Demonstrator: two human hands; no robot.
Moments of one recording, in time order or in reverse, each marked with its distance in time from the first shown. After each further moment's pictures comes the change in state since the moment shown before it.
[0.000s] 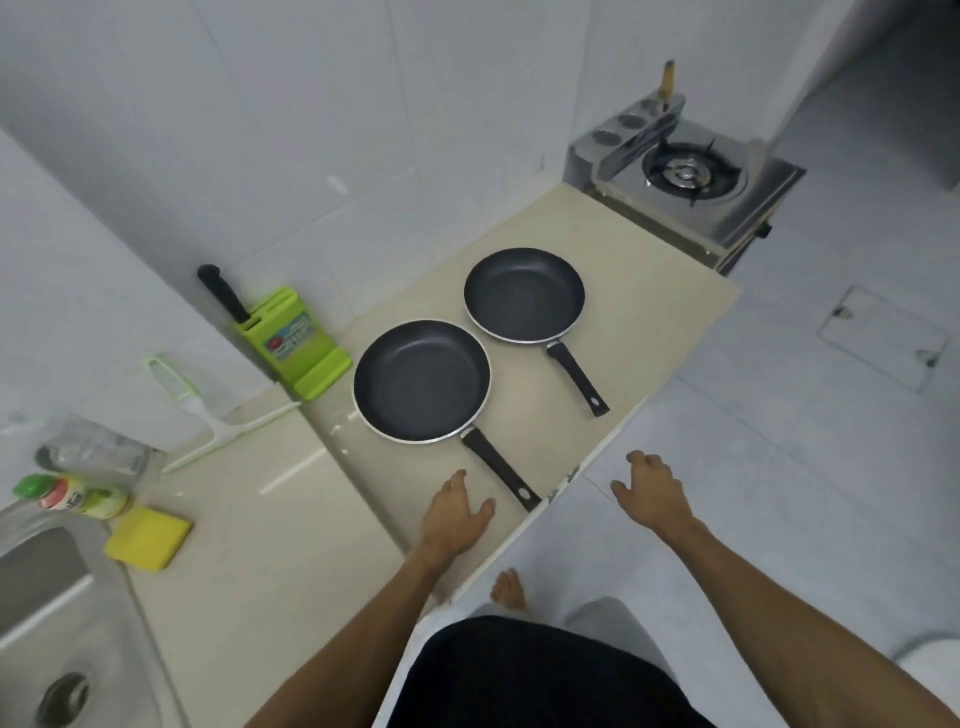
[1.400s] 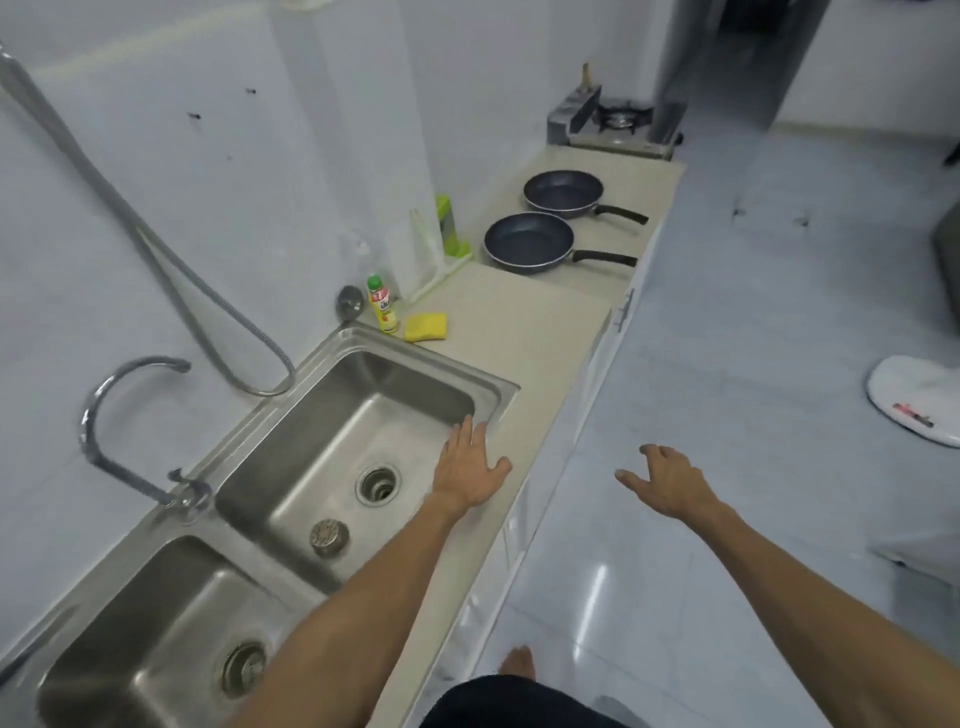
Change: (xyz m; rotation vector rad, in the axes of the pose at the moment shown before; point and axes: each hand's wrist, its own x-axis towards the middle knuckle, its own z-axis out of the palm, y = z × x) left_hand -0.426 -0.531 -0.200 0.384 -0.018 0.509; right_hand -0.633 -0.329 0.392 0.140 0.169 0.160
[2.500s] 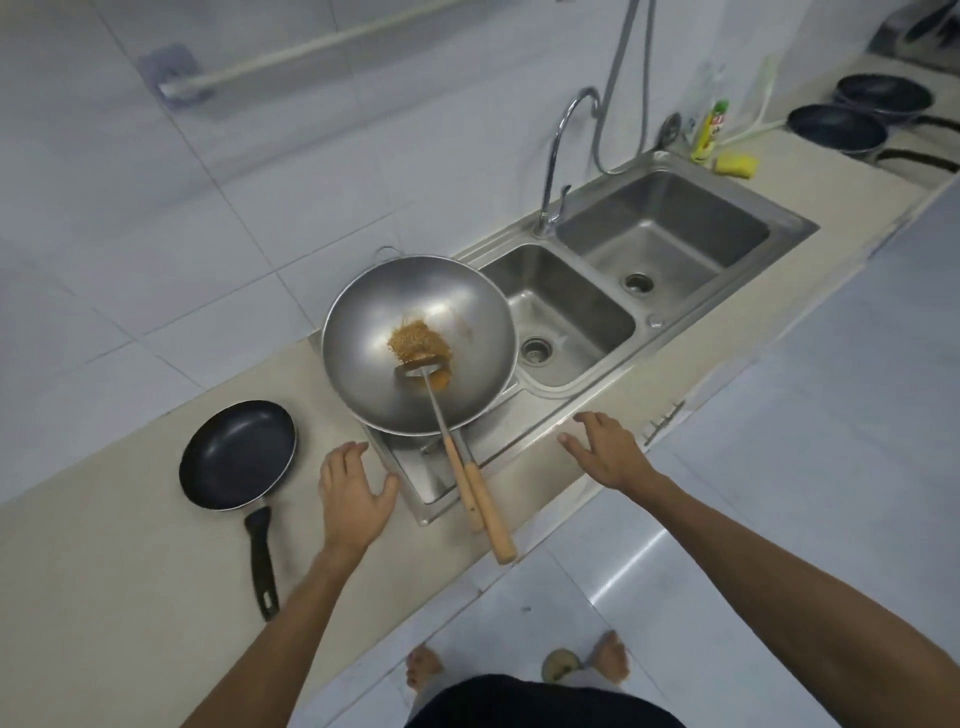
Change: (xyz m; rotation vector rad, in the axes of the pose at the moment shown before) left_hand -0.776 -0.472 0.053 -0.203 0.635 -0.580; right_hand -0.537 -0.370 0.339 0.022 -0.162 -0.576
